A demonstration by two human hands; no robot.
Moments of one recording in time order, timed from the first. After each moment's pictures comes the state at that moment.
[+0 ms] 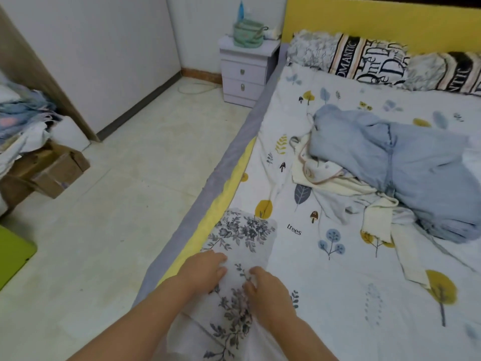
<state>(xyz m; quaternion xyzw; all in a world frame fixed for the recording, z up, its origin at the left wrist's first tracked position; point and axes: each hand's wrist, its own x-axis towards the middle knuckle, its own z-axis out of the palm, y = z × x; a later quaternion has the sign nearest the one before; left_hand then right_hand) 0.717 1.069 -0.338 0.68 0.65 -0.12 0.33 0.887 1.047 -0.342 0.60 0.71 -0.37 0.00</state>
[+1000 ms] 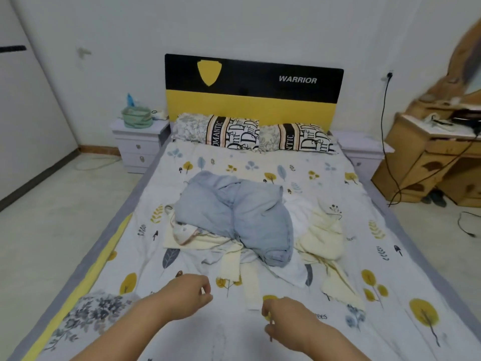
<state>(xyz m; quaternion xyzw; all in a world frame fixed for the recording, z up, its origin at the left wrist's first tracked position) 1.048 1.111 -0.145 0.77 0.55 -0.09 0.30 1.272 1.049 -0.140 0.63 0.70 -0.30 0.13</state>
